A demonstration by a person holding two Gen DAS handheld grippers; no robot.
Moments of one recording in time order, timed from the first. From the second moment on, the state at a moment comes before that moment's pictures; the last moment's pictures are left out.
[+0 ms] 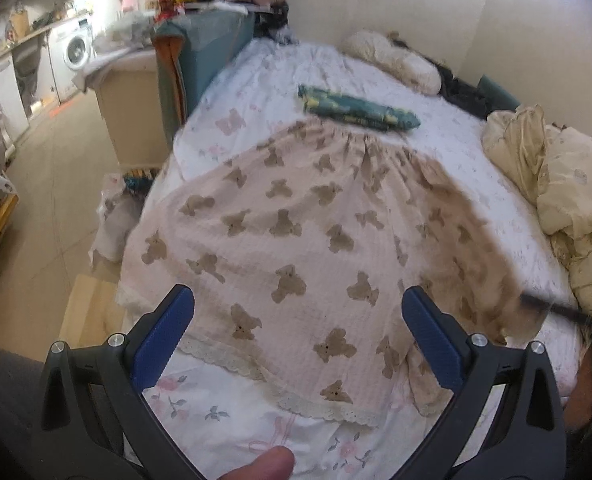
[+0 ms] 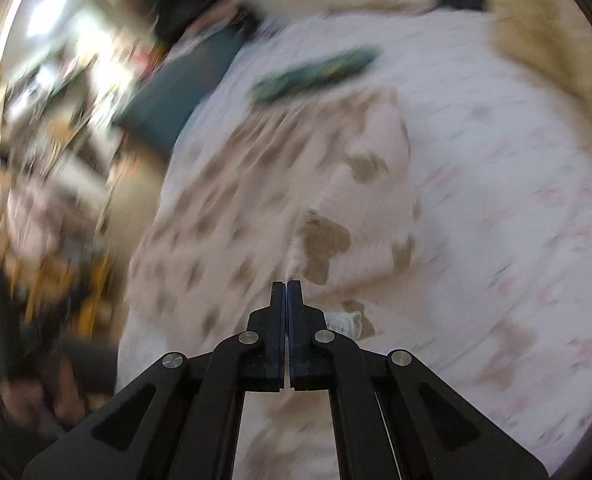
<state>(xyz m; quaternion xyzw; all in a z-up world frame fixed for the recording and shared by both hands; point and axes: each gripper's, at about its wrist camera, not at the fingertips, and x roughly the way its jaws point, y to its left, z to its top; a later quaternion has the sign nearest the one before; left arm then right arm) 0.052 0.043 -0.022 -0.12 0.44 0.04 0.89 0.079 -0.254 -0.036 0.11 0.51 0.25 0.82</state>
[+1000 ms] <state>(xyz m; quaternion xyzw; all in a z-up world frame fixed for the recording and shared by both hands) 0.402 -0.169 -0.129 0.05 0.61 -0.19 0.77 0.087 -0.263 -0.135 0.19 0.64 0.23 0.71</state>
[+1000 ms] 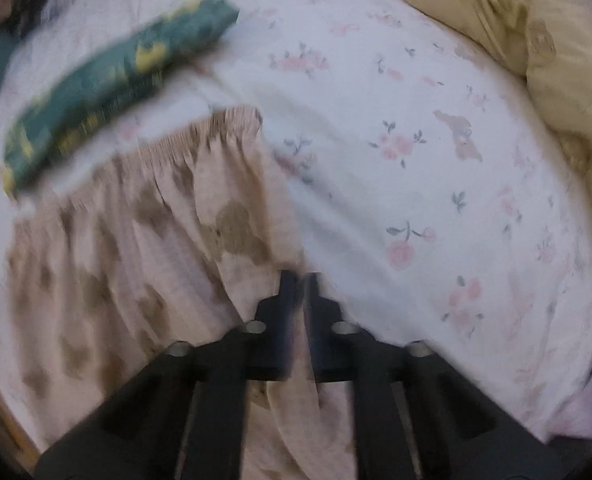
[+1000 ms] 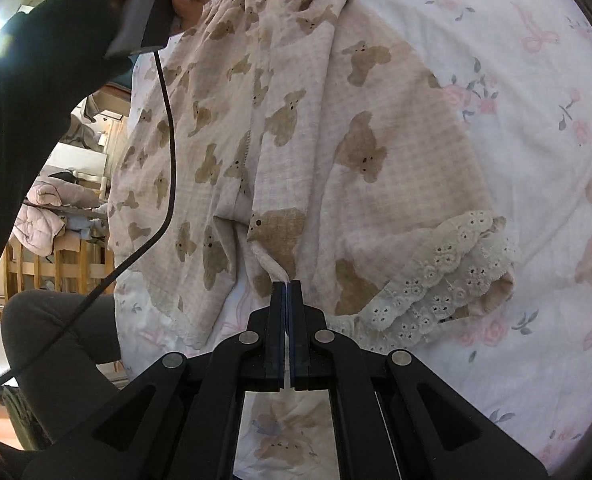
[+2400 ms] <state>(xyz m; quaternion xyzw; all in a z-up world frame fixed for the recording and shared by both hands) 0.446 0.108 -0.107 0.12 0.56 -0.03 0.82 0.157 -0.040 -0.069 0.17 0.57 0.45 0.67</state>
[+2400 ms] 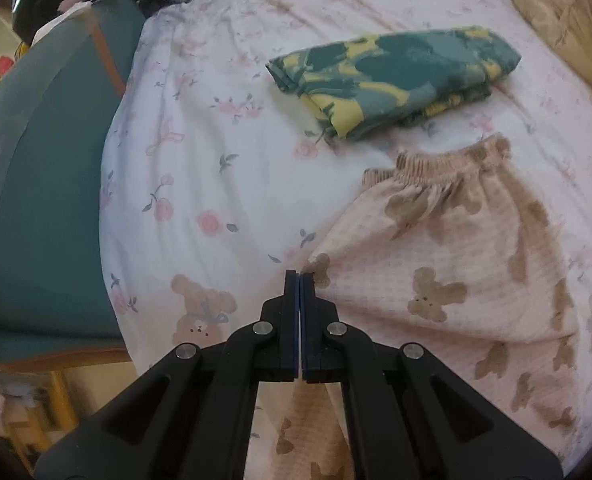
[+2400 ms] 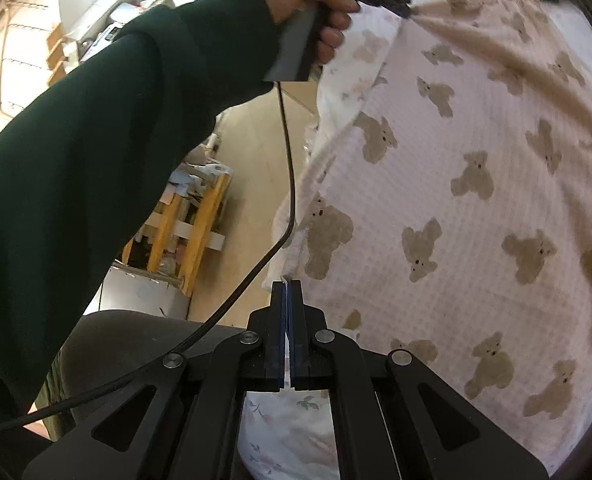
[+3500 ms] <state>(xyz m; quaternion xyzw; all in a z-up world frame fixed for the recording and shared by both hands) 0.170 0.321 -0.068 -0.20 0.51 0.04 0.84 0.138 0.142 -0.122 0.11 0.61 0.42 0.66</state>
